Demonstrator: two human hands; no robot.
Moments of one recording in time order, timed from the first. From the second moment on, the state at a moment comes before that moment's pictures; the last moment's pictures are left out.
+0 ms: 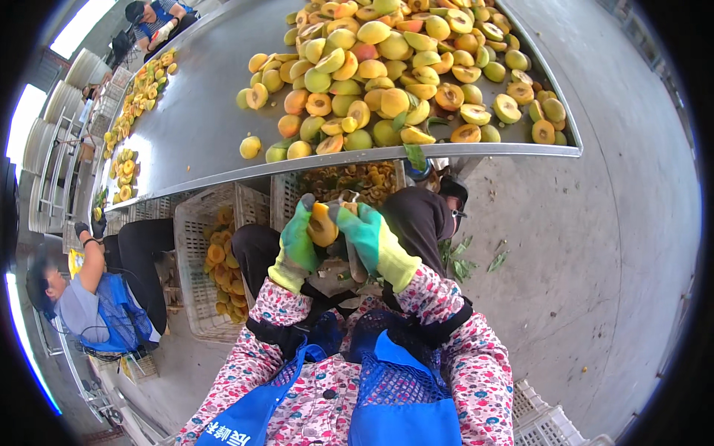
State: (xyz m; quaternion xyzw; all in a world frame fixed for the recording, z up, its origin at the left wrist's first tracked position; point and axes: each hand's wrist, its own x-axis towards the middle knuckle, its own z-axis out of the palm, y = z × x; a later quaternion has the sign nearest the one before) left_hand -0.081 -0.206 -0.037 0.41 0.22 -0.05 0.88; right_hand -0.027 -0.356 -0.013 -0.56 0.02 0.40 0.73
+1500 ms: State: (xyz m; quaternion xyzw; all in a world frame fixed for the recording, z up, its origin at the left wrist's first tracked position) left_hand -0.062 -0.217 -0.007 0.49 0.21 -0.17 0.83; right_hand -0.068 -0.379 -0.009 -0.85 -0.28 0.23 0.38
